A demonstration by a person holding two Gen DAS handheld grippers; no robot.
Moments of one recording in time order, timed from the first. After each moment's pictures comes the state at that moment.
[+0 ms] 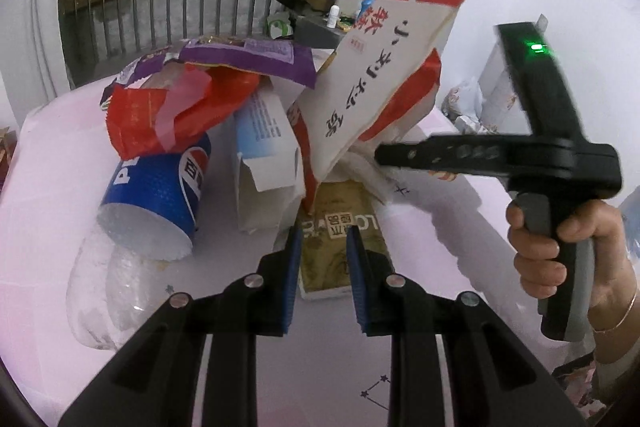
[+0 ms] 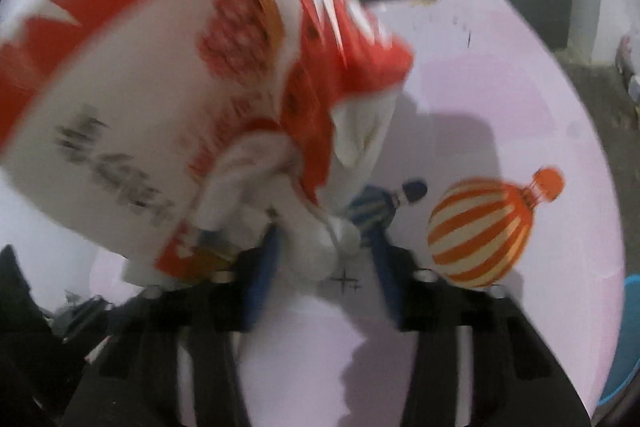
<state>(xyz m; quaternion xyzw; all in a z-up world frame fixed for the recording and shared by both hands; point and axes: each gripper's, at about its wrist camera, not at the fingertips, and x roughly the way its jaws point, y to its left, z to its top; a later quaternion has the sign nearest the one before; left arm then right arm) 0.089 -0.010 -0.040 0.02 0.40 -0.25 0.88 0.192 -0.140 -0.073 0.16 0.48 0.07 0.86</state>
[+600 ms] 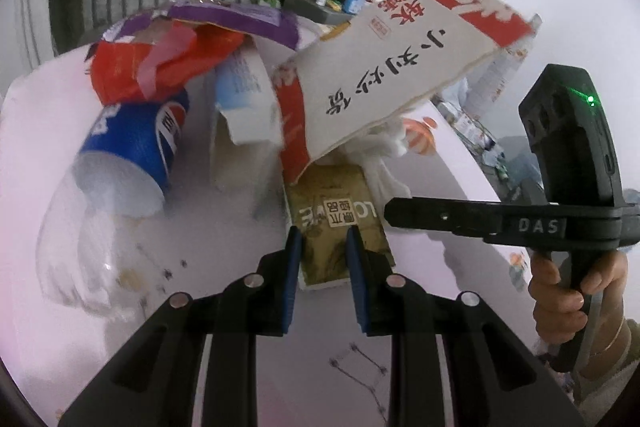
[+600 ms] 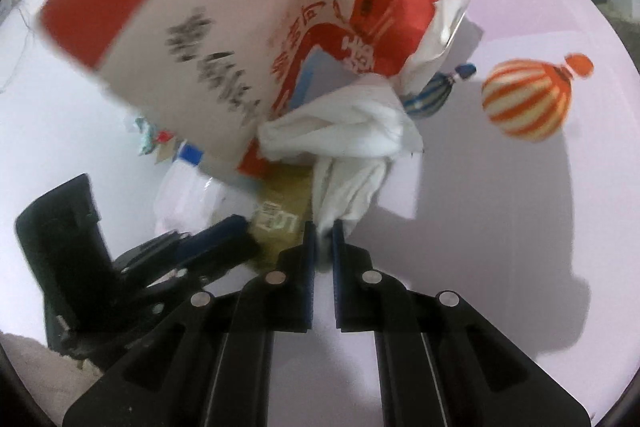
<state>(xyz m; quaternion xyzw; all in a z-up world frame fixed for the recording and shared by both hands) 0.075 -0.006 -0.045 -0.01 0.45 -0.29 0.85 0.118 -0.132 -0.093 0.23 0.50 0.17 0.82</state>
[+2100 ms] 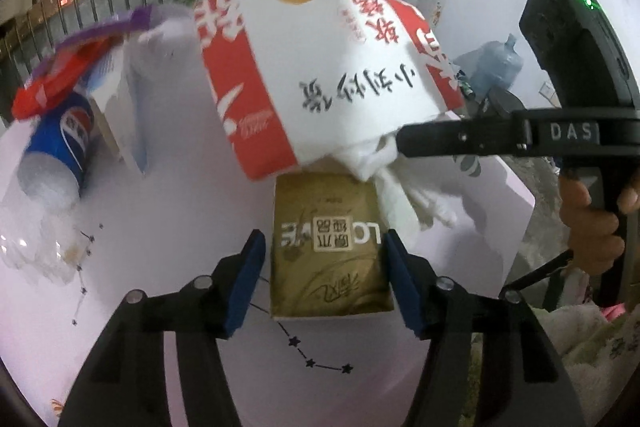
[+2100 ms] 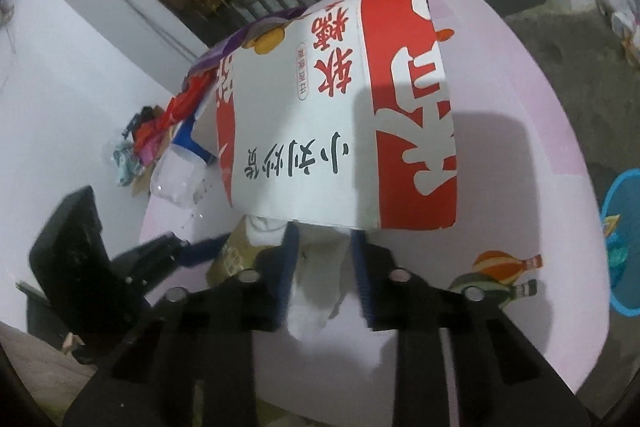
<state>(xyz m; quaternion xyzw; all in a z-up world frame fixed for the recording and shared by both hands) 0.012 -0.053 -0.061 0.12 0.44 -0.37 0.81 0.063 -0.184 -0.085 0.24 0.46 0.09 0.85</state>
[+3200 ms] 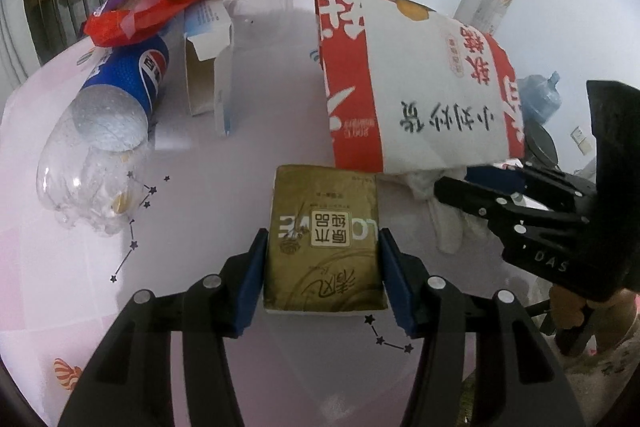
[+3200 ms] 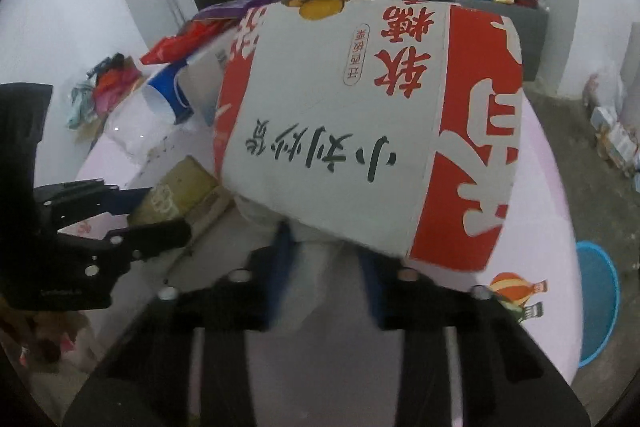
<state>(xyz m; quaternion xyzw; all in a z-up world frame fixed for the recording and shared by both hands) 0.032 -0.005 -0.054 0.07 0.48 -0.29 0.83 0.049 -0.139 -0.086 0.07 0.43 0.04 0.90</state>
